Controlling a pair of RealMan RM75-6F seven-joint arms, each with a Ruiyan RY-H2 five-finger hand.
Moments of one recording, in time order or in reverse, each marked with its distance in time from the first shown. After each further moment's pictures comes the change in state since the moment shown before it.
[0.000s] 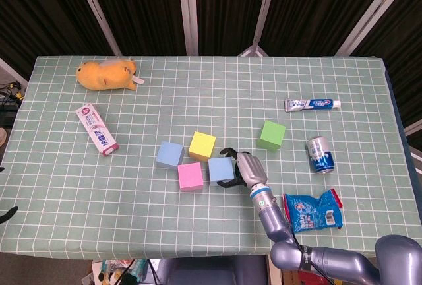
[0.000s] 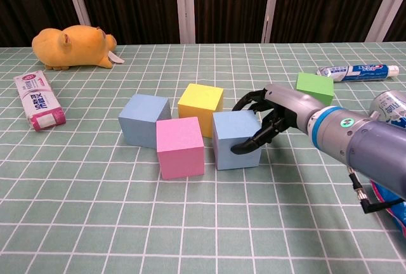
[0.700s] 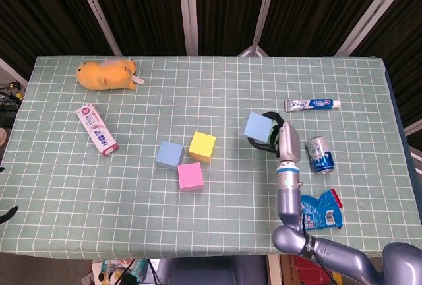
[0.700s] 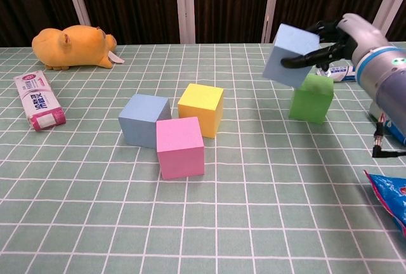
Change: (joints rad) left arm 0.000 -0.002 0.002 -0.004 0.003 0.002 0.012; right arm -0.047 -0.042 0.235 0.117 -0.021 0.260 0.162
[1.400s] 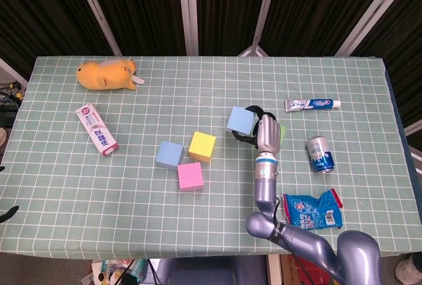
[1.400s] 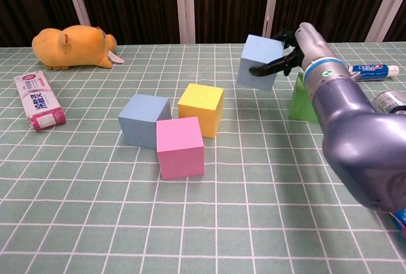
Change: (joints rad) left arm -0.010 -0.008 -0.011 0.004 -0.028 -0.016 0.016; right arm 0.193 -0.242 0.028 0.394 -0.038 -0.029 -0.021
